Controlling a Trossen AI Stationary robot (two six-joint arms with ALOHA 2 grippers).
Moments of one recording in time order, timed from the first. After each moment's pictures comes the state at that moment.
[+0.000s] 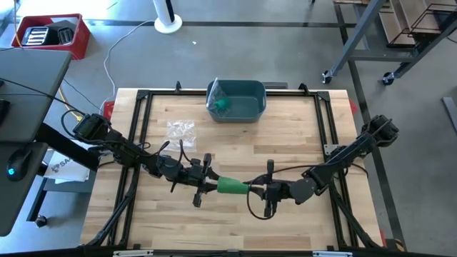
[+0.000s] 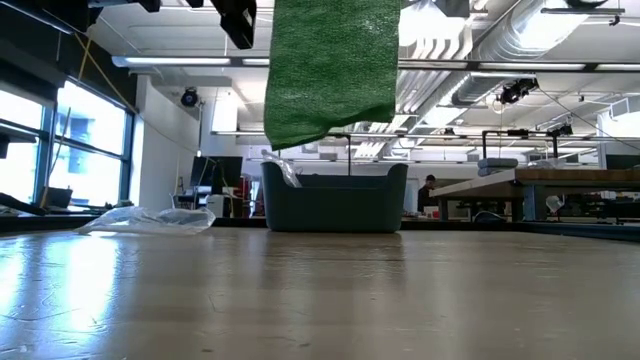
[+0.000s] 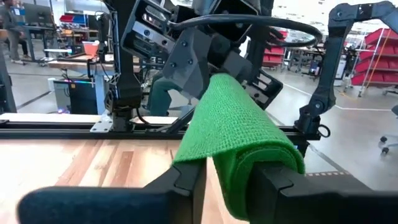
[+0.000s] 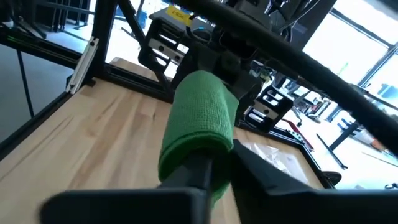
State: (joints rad) left arm -0.41 1.52 0.64 0.92 -0.25 -0.08; right arm 0.61 1.49 0.88 0.41 0.70 -0.29
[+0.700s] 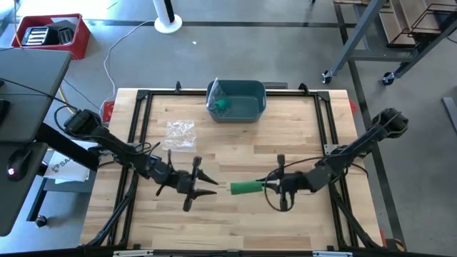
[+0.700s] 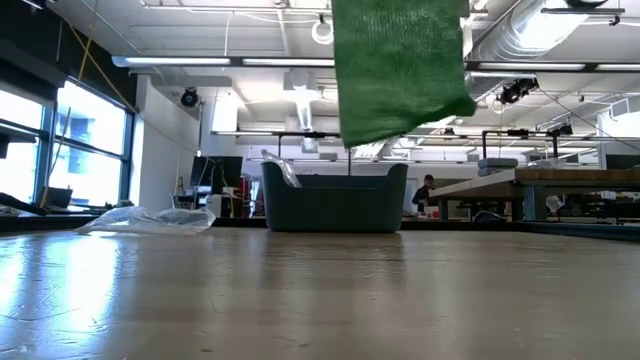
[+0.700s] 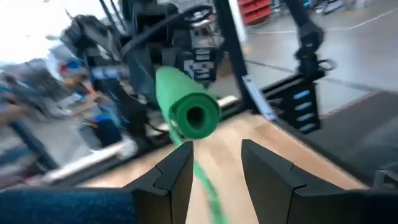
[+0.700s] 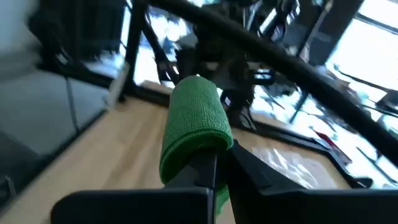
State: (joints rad) left arm -0.49 1.37 0.62 0.72 -0.31 0.34; right arm 0.61 1.28 0.69 0.46 0.59 -0.24
